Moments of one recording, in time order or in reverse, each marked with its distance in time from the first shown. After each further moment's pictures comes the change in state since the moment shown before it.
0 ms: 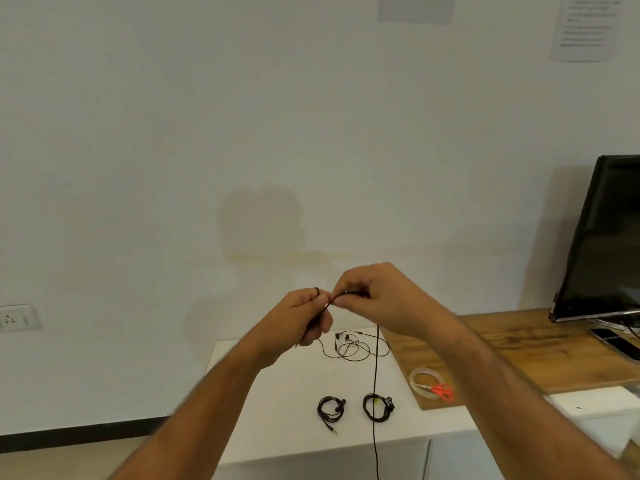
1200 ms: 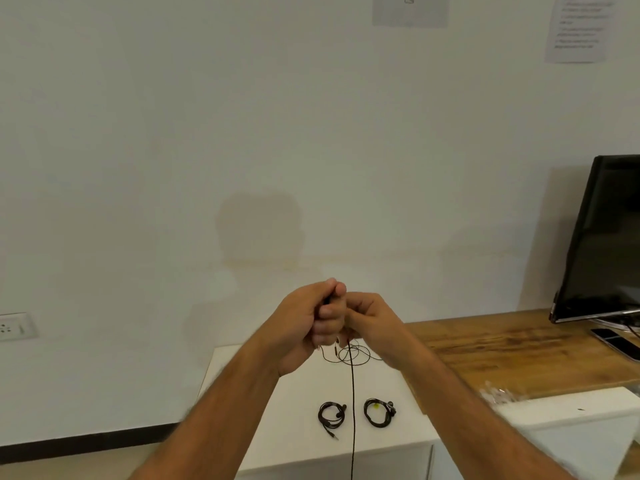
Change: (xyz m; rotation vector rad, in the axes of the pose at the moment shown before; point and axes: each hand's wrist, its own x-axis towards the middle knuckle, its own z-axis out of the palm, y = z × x) left_hand -0.003 0.027 0.017 -0.582 -0.085 -0.039; right_hand -0.003 0.033 0.051 0.759 0.054 0.127
